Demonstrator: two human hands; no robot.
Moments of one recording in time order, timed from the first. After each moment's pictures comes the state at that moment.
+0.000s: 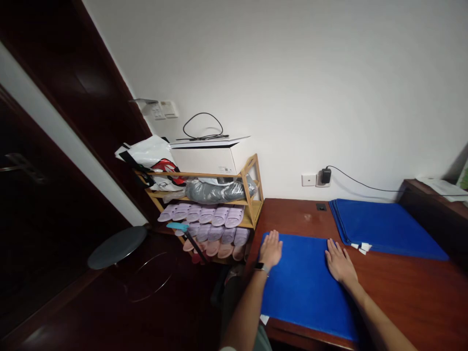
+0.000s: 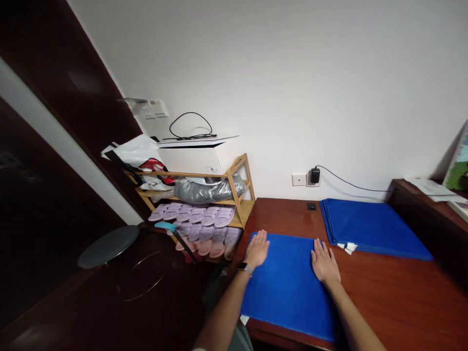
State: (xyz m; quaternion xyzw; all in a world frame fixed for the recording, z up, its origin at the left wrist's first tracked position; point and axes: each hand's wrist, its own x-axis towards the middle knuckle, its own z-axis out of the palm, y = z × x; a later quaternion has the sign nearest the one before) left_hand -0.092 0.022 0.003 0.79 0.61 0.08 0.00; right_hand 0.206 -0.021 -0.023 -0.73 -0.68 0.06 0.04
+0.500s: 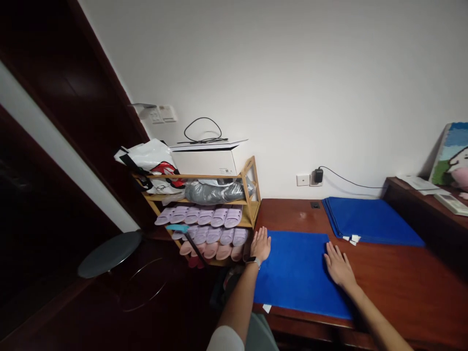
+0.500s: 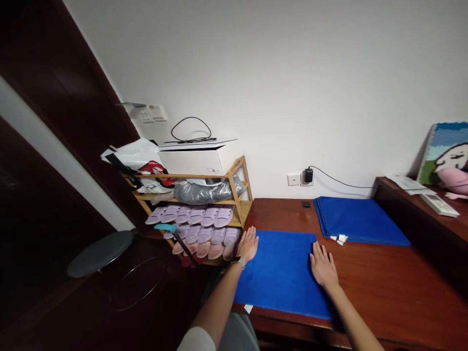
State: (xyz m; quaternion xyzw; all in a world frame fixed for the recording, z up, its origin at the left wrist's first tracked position) left_hand -0.139 0.018 0.026 0.78 0.62 0.09 -0.03; right_hand 0.198 -0.070 -0.008 -0.75 -0.65 0.08 0.07
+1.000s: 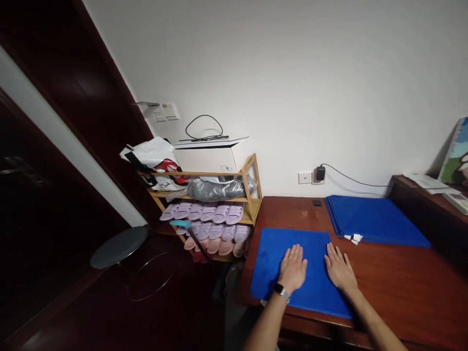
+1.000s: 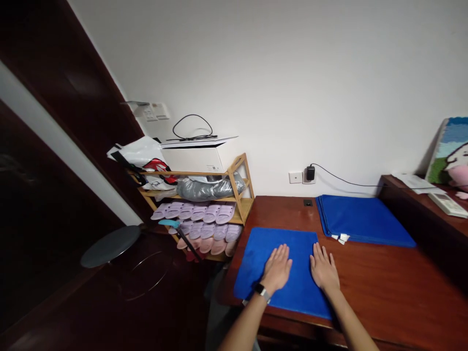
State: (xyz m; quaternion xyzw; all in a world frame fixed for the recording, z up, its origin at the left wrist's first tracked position) left_hand -0.018 -0.078 -0.004 0.84 0.52 0.13 0.03; right_hand 0.198 -0.081 -0.020 -0.74 -0.66 0.07 0.05
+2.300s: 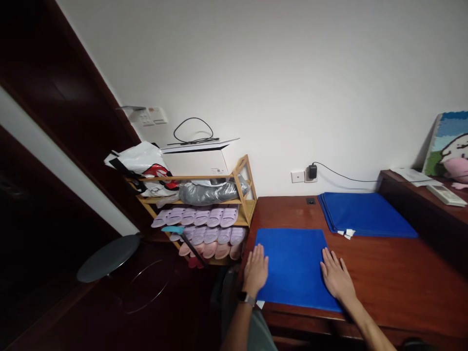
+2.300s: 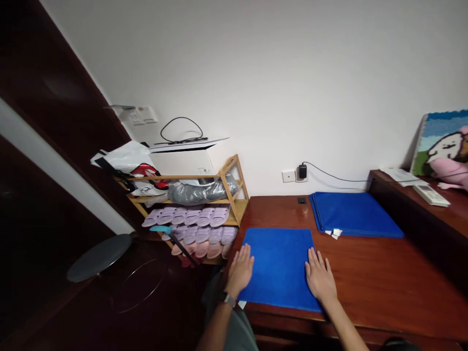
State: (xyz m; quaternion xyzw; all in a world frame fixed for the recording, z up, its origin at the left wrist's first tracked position) left_hand -0.132 -0.078 -0.009 0.77 0.63 0.10 -0.04; right_hand 0.187 -0.119 -0.018 -0.74 -0.67 0.06 0.06
